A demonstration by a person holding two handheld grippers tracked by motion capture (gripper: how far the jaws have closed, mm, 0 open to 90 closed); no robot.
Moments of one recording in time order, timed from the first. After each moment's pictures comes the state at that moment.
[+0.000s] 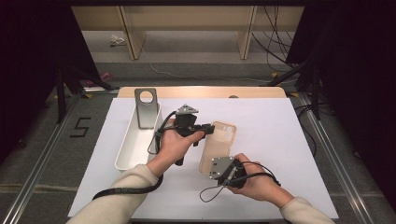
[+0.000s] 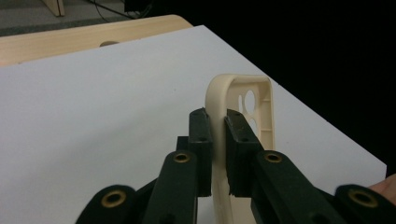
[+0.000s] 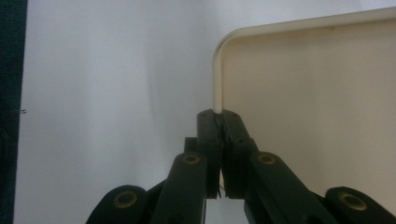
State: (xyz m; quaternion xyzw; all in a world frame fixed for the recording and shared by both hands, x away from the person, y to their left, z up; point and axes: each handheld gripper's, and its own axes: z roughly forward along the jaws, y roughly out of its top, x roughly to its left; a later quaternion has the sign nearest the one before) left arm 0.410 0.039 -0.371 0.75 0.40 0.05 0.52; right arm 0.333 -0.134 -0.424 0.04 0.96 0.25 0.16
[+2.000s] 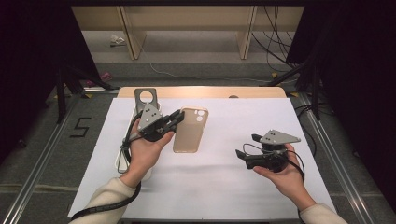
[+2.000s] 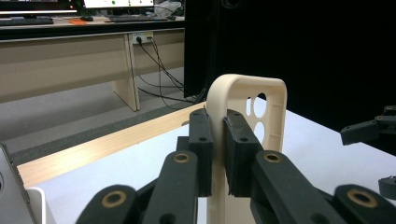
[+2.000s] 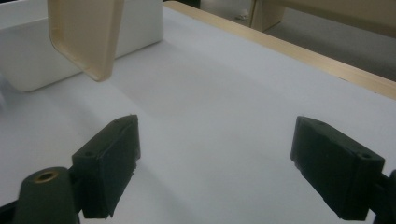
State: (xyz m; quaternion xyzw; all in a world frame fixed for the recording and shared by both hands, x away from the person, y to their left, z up) left arm 0.385 0.112 -0.357 0.69 0.36 0.25 0.58; right arm 0.362 -0.240 -0.411 0.34 0.79 0.46 0.21
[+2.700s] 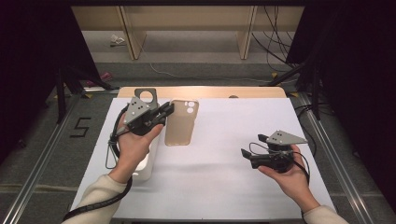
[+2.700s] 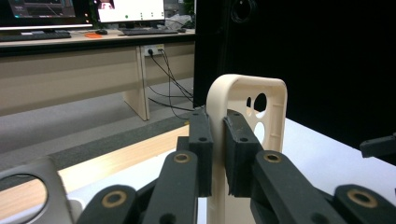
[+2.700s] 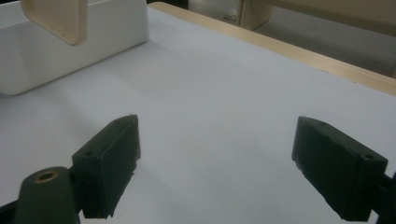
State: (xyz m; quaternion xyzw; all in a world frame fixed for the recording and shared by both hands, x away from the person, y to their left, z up) left arm 0.389 0.140 -0.336 0.66 0.36 0.27 0.60; right arm 0.359 -0.253 -0.412 0.36 0.78 0.46 0.22
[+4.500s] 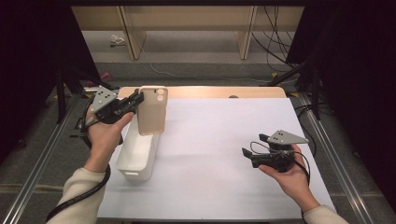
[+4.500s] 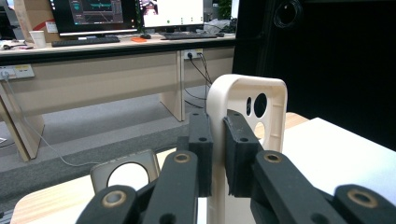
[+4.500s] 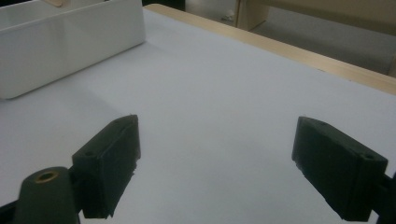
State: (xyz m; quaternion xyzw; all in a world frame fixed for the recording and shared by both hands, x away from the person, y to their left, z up) left arm 0.407 0.208 -0.326 0.64 0.40 0.32 0.57; right arm 0.360 -0.256 -0.412 0.37 0.78 0.46 0.22
